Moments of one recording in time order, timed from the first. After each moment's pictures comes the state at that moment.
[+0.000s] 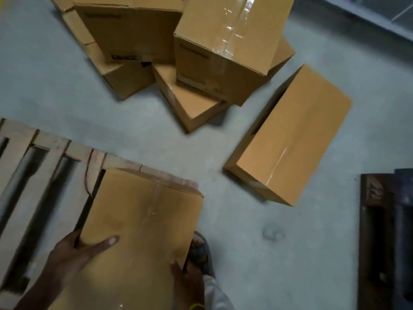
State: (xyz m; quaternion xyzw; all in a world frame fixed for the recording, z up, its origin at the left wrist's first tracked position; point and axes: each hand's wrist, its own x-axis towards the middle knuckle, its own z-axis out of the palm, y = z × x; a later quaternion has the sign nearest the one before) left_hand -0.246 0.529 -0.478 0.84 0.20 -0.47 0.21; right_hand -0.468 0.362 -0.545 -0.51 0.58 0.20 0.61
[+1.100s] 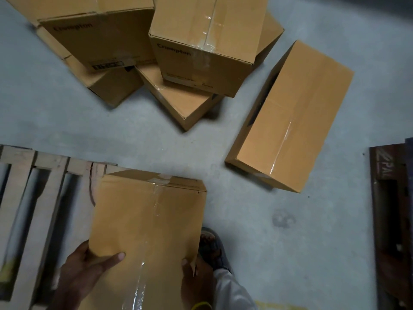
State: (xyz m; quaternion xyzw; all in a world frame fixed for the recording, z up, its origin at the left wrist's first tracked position) left_hand -0.237 0.510 -0.478 0.87 0.17 -0.42 0.21; right_hand -0.442 0.368 -0.515 -0.54 0.65 0.16 0.51
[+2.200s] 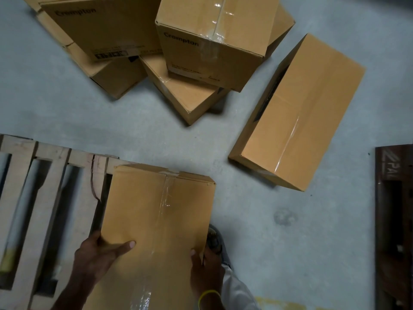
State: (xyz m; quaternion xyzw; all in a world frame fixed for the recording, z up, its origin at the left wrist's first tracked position) left_hand -0.240 0.508 -0.517 0.88 0.15 -0.44 0.11; right_hand -0.440 0.350 -0.519 -0.59 0.64 0.16 0.47
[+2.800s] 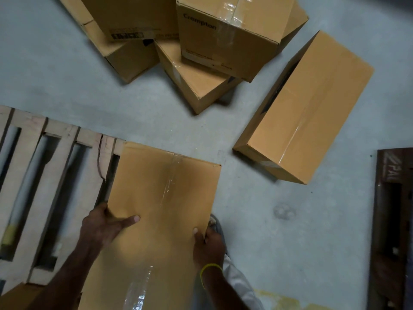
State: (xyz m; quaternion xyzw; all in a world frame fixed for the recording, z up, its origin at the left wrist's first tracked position) left_hand -0.243 0.507 -0.508 0.88 0.12 -0.43 0.14; right_hand -0.441 0.349 -0.517 -0.64 0.61 0.13 0.45
